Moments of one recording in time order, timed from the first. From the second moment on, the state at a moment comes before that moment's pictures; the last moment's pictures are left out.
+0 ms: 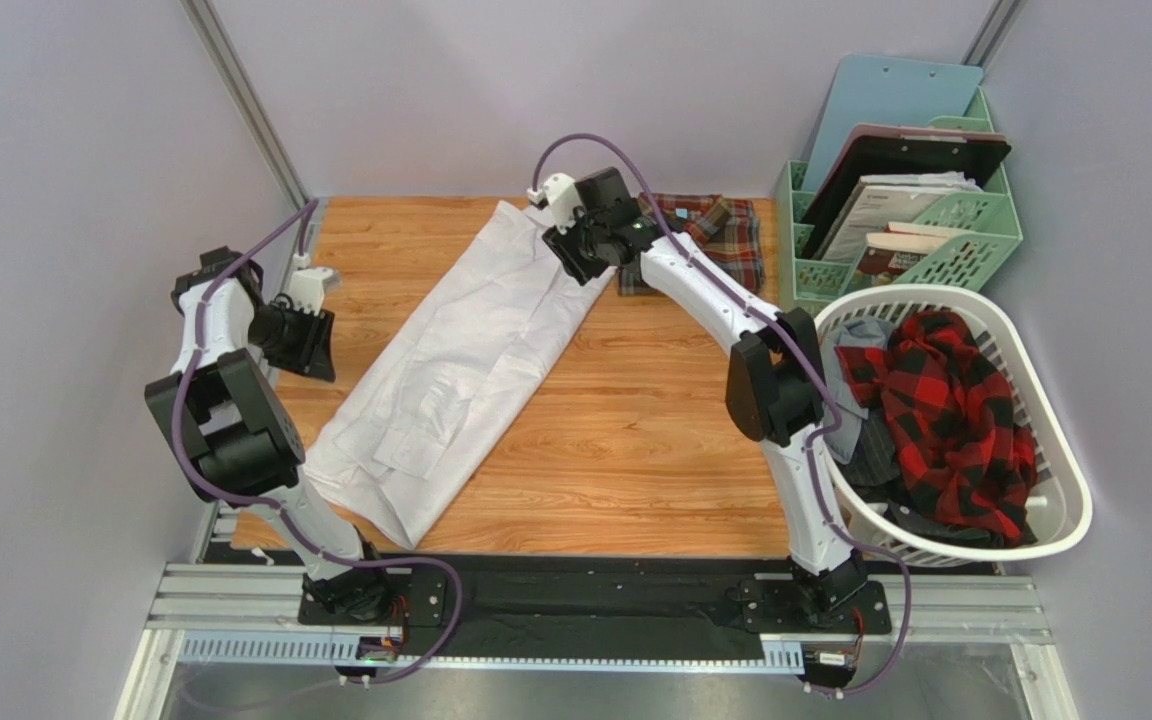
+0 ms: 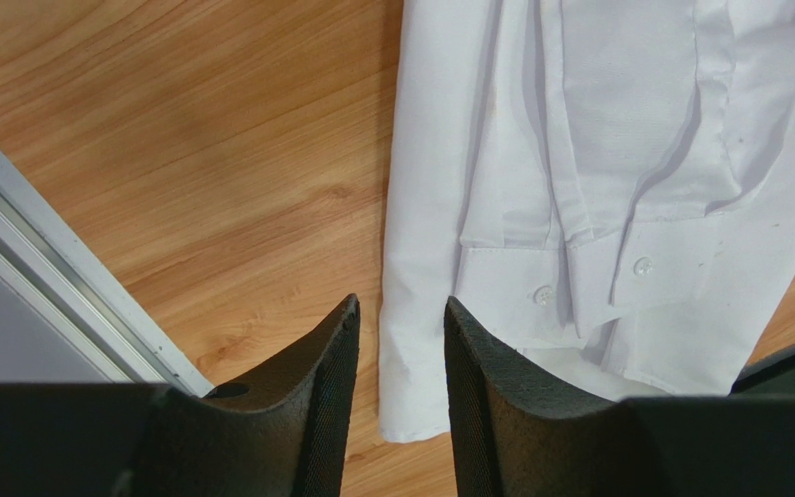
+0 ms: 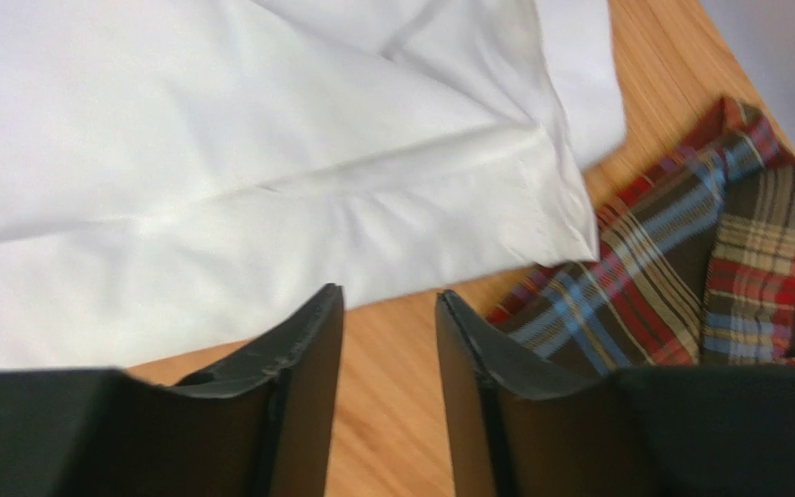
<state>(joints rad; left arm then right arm) 0.46 1.75 1.40 -1.06 0.43 0.80 0.55 2.32 2.14 -0.58 -0.07 -0.32</state>
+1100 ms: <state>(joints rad) 0.33 1.70 1.26 -1.07 0.39 0.87 0.61 2.62 2.41 -0.72 0.05 -0.37</state>
